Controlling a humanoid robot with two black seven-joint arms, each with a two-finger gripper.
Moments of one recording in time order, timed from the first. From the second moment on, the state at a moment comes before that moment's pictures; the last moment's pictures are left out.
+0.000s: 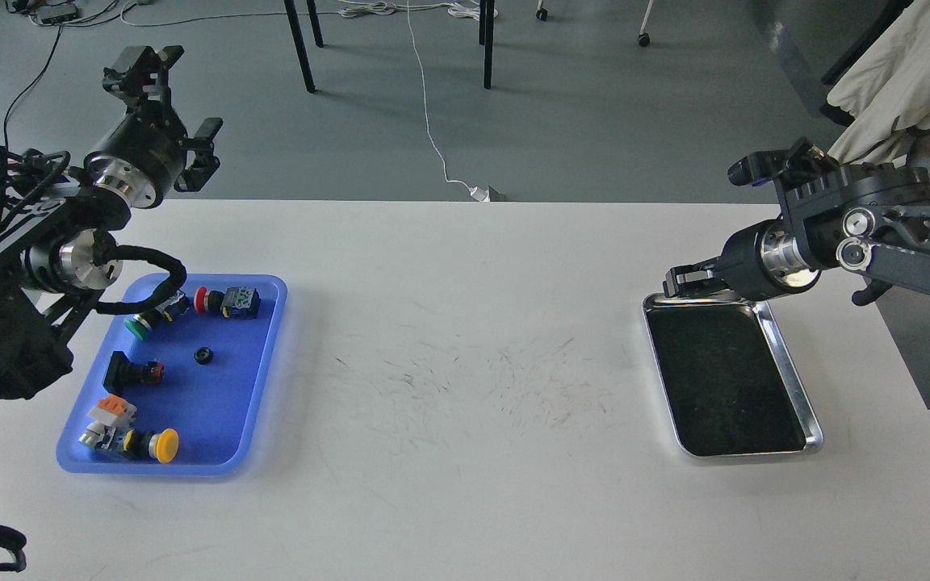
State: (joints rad) left arm -0.84 0.44 -0.71 -0.72 0.22 -0.15 -0.26; right arm 1.49 -0.65 -0.35 1.23 -0.93 0.49 -0.09
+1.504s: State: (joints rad) left arm -0.84 0.45 -0.71 -0.72 0.22 -0.08 -0.27; right arm 1.15 0.00 -0.22 1.03 -0.64 0.20 0.09
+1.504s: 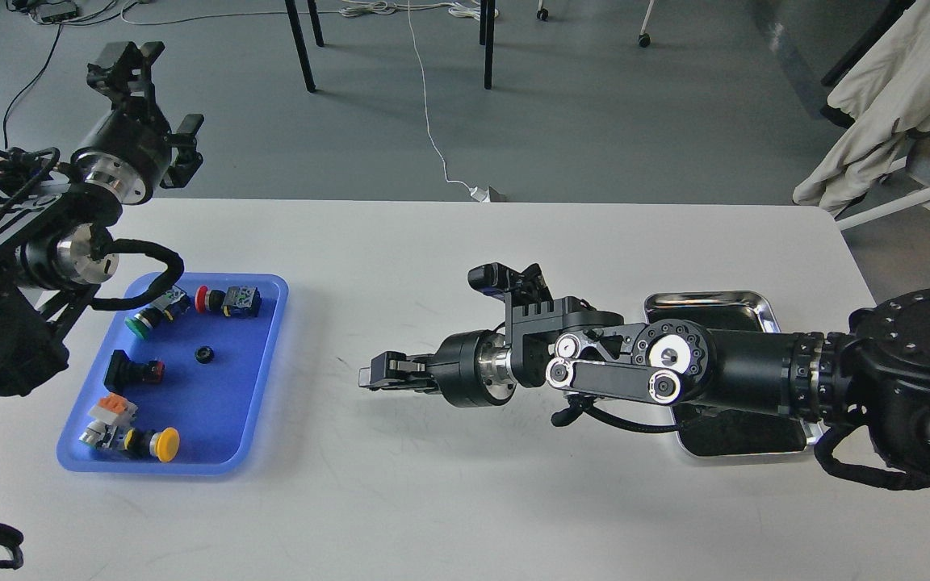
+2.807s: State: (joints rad) left arm -0.84 0.45 -0.69 -0.72 0.24 -0.08 -0.28; right arm 1.13 0.00 0.04 0.95 -0.61 0.15 -0.03
